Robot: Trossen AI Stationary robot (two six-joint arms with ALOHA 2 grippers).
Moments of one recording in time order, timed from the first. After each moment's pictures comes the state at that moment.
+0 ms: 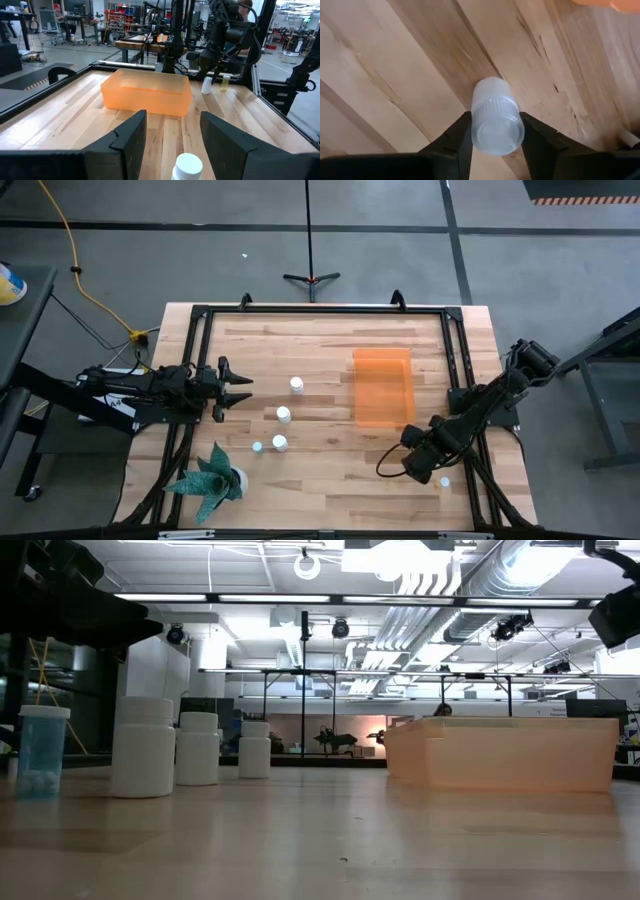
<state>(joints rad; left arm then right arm) -0.12 0.01 0.04 -0.04 -0.19 -0.08 0.70 1.50 0.88 -0.97 -0.04 1.25</state>
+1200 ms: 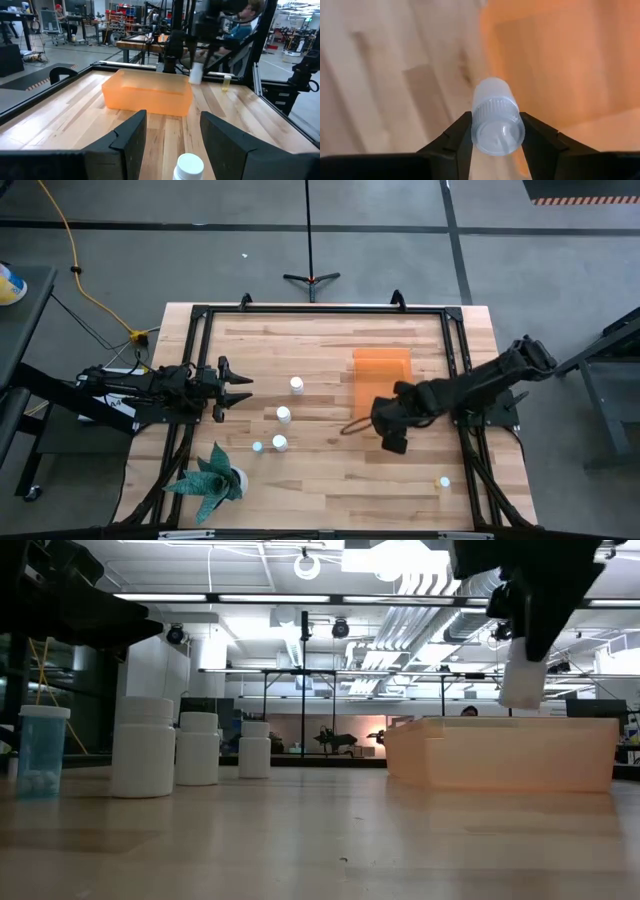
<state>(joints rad) -0.12 0.01 0.04 -0.04 -0.19 -0.08 0.33 1.50 1.18 -1.09 0.13 0.62</state>
